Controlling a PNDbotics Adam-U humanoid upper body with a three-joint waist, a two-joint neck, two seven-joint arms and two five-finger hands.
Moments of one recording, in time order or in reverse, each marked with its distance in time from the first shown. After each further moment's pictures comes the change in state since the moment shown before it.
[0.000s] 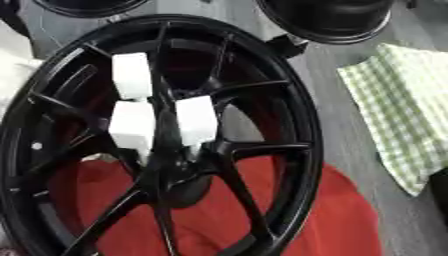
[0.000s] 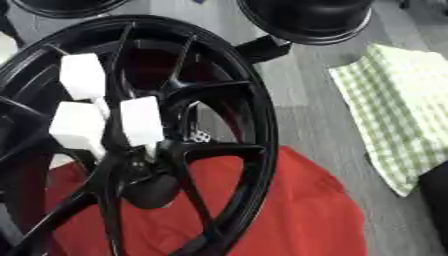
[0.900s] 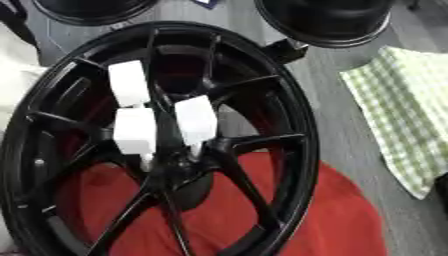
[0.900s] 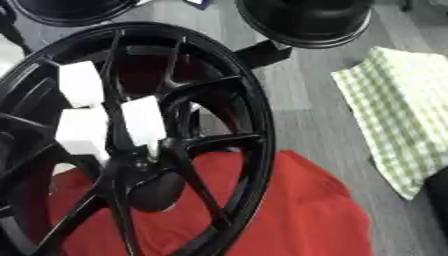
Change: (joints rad) left arm -0.018 -0.002 -0.012 0.002 0.000 0.004 -0.010; right arm 0.264 0.054 -0.125 -0.229 -0.085 -0.032 -0.281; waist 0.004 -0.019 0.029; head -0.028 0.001
